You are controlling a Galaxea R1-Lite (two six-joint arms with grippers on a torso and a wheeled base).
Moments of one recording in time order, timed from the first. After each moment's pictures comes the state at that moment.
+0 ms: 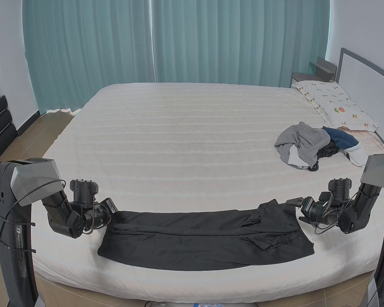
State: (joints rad) left arm -0.06 2.41 -0.81 -0.93 -0.05 -0.64; right arm -0.04 2.33 -0.65 -1.04 0.39 0.70
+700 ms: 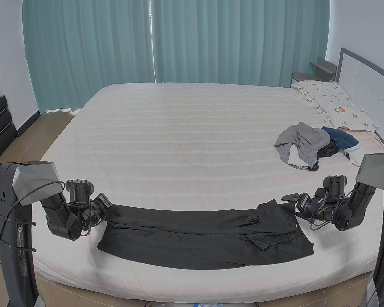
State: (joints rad) left arm -0.03 2.44 -0.80 -1.07 0.02 -0.76; right arm -0.01 2.36 -0.72 -1.03 0.36 0.72
